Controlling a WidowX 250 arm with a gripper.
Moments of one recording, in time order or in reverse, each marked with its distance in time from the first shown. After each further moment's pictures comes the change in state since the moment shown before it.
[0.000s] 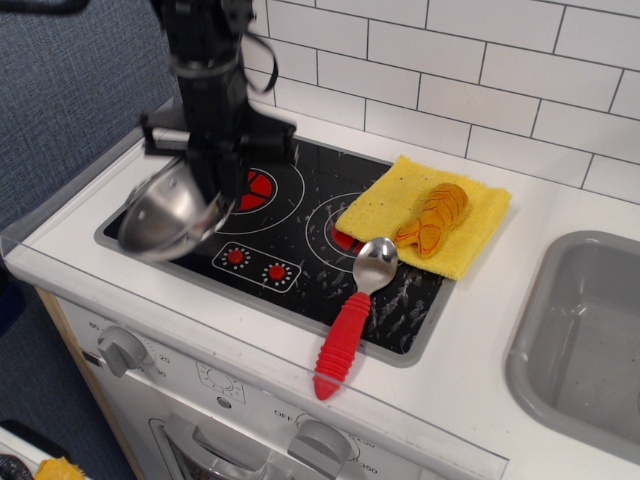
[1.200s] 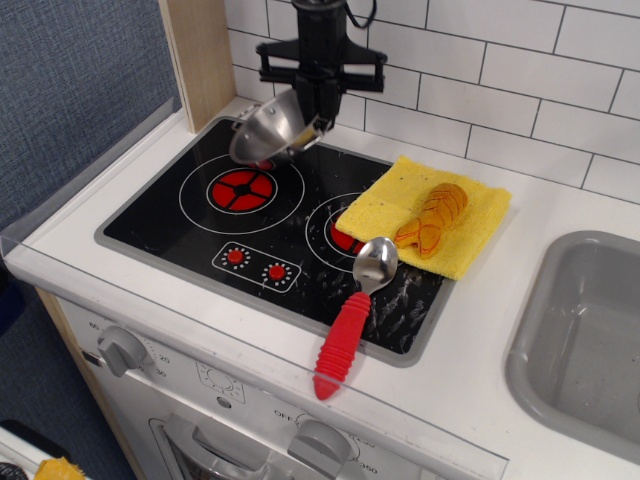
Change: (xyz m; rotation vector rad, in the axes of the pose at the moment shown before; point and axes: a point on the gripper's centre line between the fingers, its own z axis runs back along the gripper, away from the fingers) arm 0.118 -0.049 -0.044 0.009 -0.007 -0.071
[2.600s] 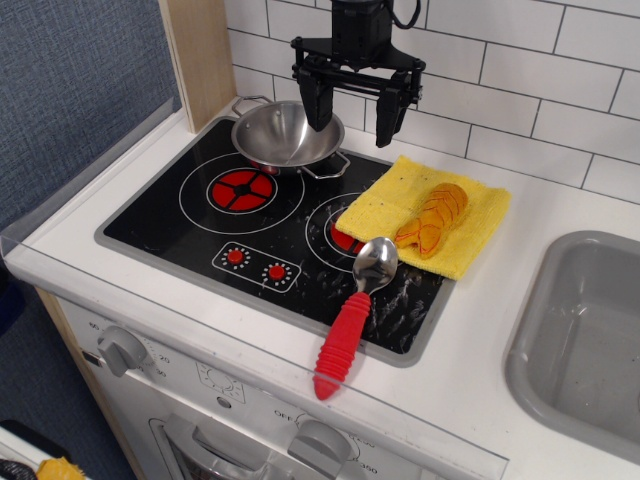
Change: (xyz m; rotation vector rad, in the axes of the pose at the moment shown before) arm -0.030 -0.034 0.033 -0.036 0.045 -0.248
